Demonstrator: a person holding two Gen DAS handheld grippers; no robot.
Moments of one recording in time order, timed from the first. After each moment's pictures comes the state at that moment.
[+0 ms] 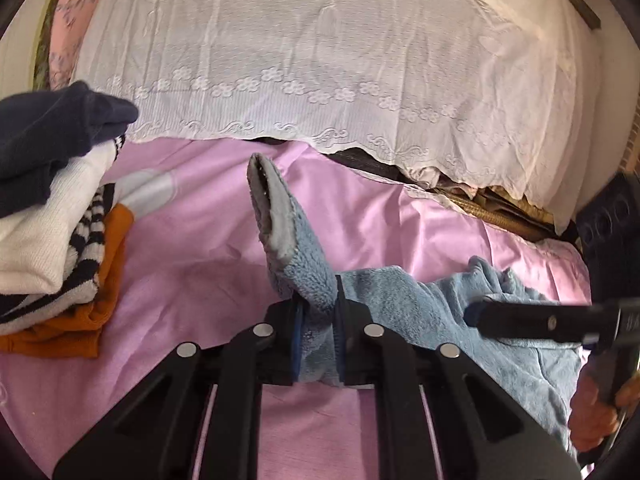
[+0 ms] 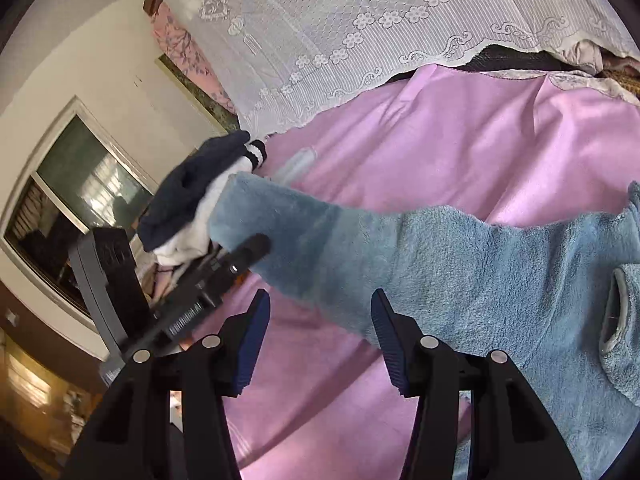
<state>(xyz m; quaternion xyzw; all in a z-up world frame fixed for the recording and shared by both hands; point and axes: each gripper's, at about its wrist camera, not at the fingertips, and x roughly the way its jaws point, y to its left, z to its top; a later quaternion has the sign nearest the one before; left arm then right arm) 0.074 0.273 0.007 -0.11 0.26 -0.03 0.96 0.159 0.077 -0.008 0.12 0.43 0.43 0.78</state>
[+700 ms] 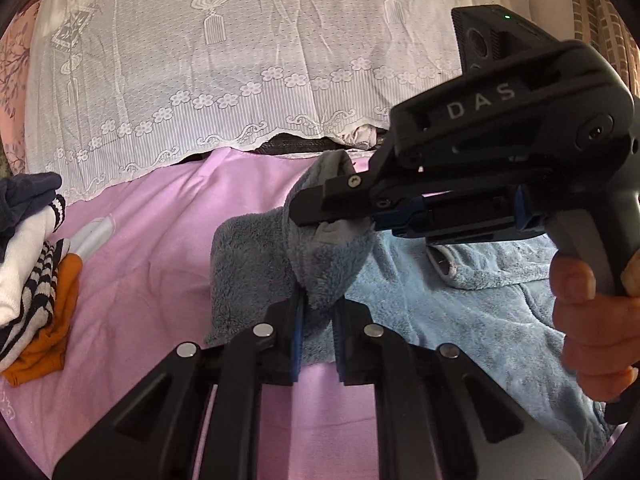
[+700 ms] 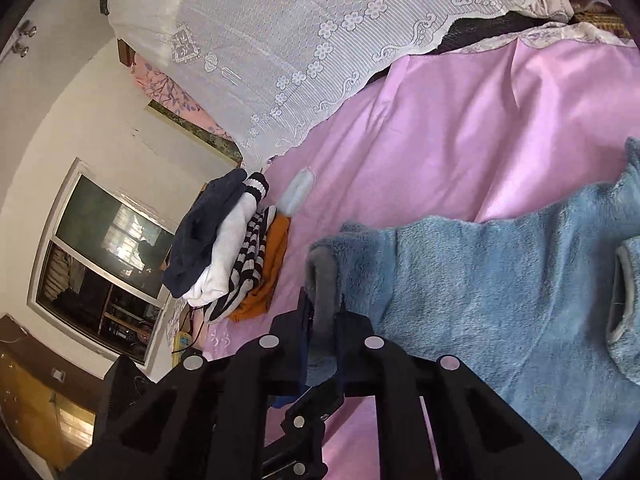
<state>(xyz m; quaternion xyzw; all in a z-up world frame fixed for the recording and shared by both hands) 0.062 0.150 0.007 0.02 0.26 -0.07 0.96 0.186 0.032 -0.007 0.21 0.44 0.42 0.76</state>
